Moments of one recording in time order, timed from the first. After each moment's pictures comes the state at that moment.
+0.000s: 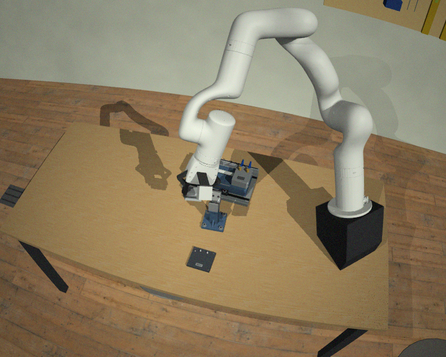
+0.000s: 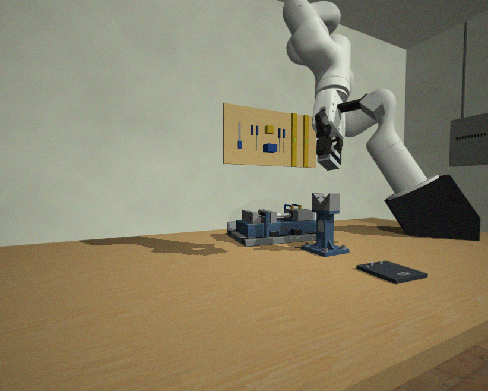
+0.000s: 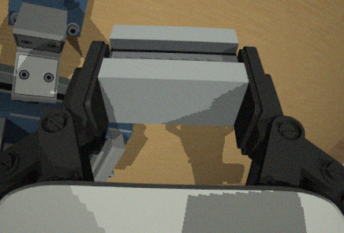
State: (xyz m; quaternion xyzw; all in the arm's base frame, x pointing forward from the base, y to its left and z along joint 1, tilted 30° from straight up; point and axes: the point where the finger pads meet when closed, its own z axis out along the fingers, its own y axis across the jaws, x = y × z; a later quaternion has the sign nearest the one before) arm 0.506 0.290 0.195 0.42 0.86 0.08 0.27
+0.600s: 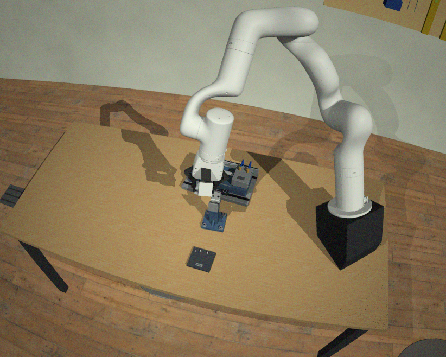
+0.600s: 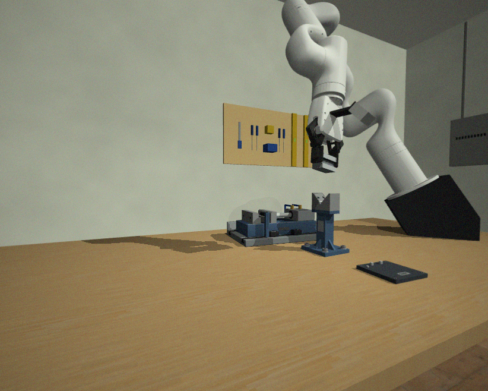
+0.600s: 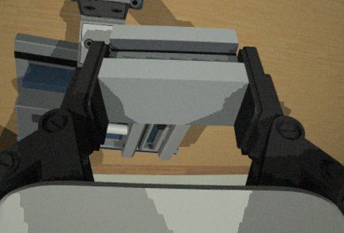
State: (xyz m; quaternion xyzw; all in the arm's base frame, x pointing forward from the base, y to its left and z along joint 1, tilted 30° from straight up) arm 0.490 0.248 0.197 0.52 0.81 0.03 0.27
